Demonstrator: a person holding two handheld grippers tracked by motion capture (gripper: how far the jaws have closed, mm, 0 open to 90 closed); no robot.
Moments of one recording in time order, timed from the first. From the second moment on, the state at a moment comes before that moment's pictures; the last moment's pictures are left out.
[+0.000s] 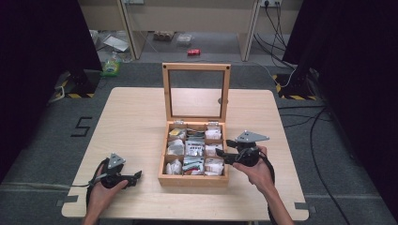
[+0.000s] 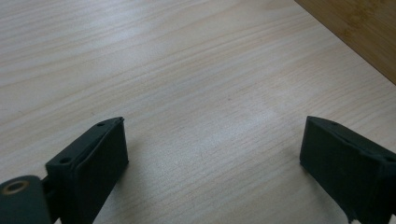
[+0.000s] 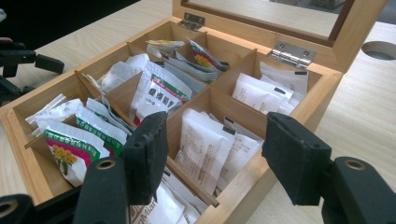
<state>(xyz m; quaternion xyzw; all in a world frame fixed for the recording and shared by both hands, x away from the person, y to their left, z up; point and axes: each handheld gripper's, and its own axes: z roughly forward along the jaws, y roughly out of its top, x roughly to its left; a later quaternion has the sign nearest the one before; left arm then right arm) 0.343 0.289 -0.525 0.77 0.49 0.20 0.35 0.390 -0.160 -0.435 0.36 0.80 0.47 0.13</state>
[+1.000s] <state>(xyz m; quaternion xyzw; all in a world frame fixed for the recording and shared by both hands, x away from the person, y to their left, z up) 0.343 0.289 -0.525 0.77 0.49 0.20 0.35 0.408 -0.139 -0.447 0.35 0.82 0.44 0.13</state>
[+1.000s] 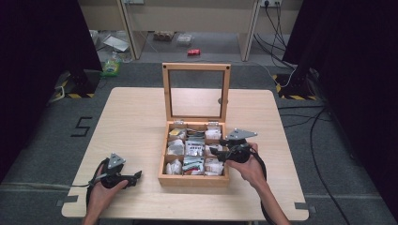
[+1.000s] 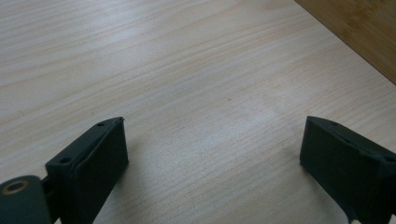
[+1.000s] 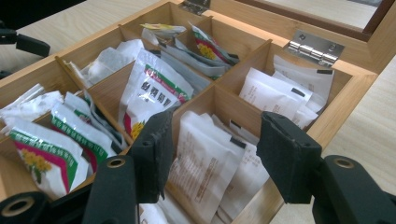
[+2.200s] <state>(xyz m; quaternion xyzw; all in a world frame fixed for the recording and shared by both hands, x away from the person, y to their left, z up) 0.343 0.289 -0.525 0.77 0.49 0.20 0.35 0.418 -0.135 -0.456 0.33 0.84 0.41 0.11</state>
